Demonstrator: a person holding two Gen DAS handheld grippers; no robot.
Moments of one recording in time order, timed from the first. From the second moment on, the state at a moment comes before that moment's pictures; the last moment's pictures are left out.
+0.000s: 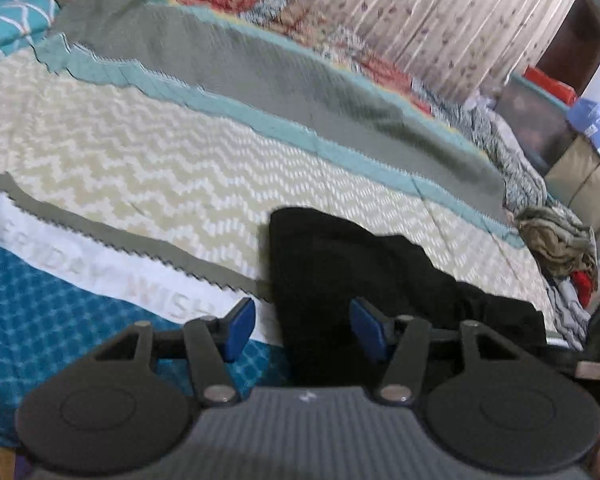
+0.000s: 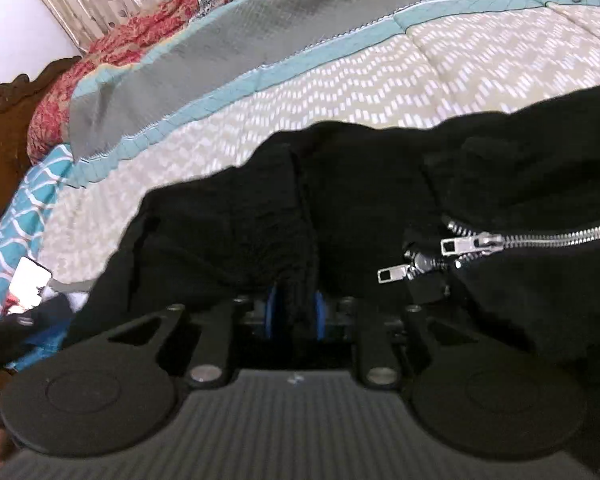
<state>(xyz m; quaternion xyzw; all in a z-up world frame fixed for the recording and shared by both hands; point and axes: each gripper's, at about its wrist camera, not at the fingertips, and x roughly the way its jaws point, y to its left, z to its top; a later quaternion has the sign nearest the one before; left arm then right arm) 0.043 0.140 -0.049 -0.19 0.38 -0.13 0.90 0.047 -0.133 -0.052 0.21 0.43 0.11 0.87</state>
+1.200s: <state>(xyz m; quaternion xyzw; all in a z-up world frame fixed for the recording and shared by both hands) 0.107 -0.040 -0.080 0.06 0.47 -0.17 0.87 -0.035 -0.342 -0.074 0.35 0.32 -0.06 0.88</state>
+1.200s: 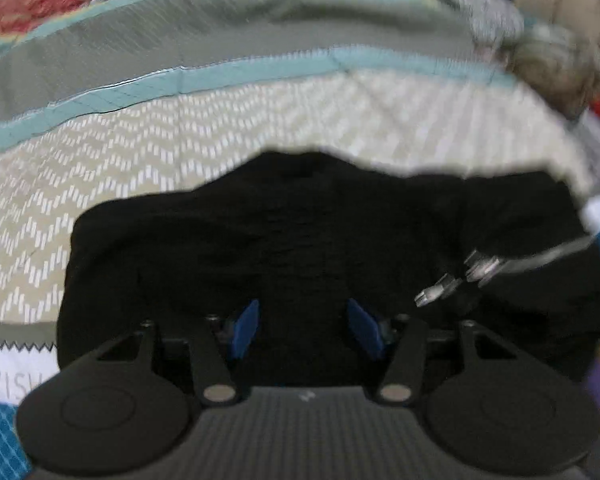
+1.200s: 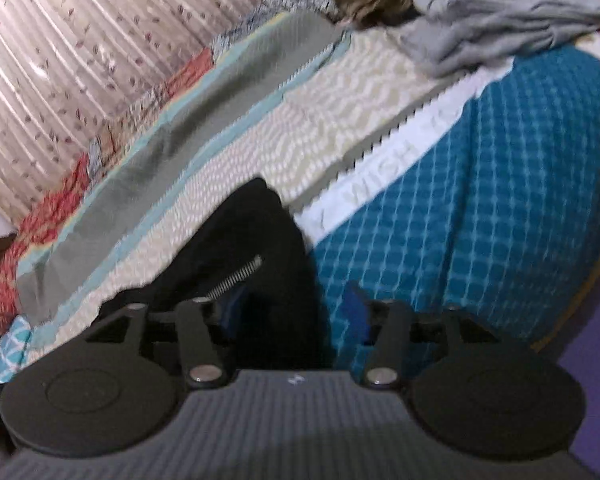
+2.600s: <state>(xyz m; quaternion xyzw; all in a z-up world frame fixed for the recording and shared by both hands) 0.135 0.053 0.029 -0.10 0.49 -0.21 0.84 0.033 -0.102 0.030 0.11 0.32 0.33 0.88</state>
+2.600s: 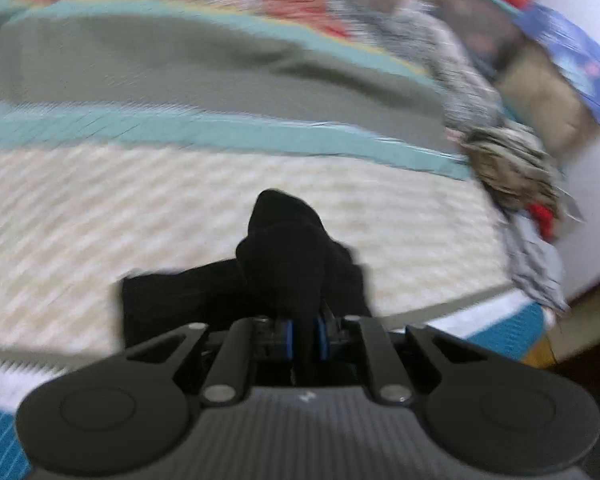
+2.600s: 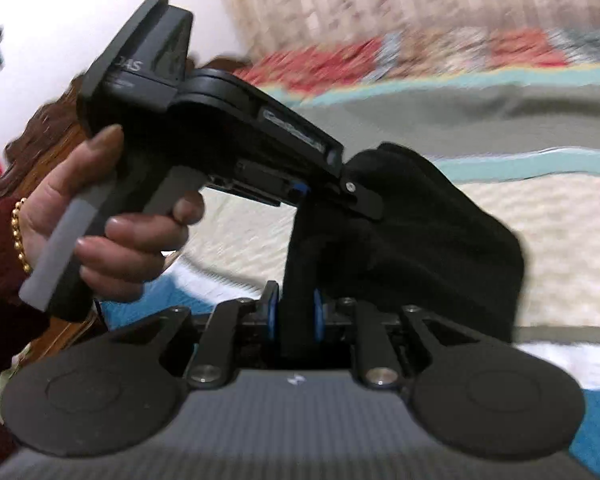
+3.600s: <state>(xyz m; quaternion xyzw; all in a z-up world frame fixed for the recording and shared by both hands) 0.072 0.148 -0.047 -0.19 0.45 -0.11 0.86 0.028 -0.152 -0.028 0.24 0.38 0.31 0.84</state>
